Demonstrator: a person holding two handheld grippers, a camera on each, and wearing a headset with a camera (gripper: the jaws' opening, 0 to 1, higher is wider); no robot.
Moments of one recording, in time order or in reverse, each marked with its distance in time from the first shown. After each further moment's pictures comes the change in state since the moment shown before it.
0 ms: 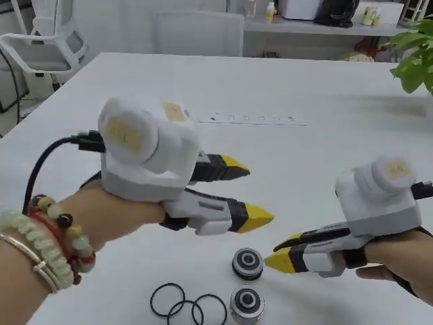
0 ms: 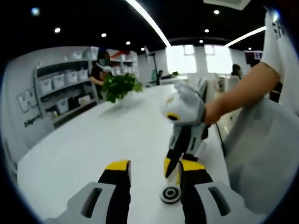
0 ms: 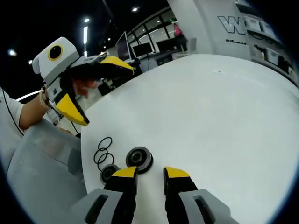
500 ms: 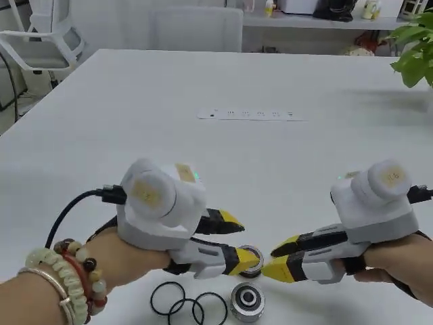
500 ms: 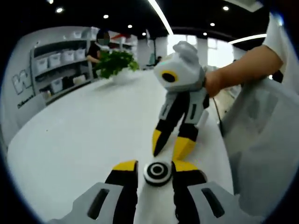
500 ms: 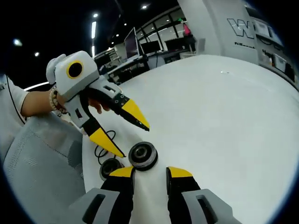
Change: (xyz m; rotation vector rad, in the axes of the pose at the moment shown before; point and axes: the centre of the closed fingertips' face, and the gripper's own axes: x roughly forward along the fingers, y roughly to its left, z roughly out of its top) left arm 0.020 -0.024 -0.070 -0.091 0.138 -0.060; right arm 0.008 0.006 -0.008 -0.066 0.020 0.029
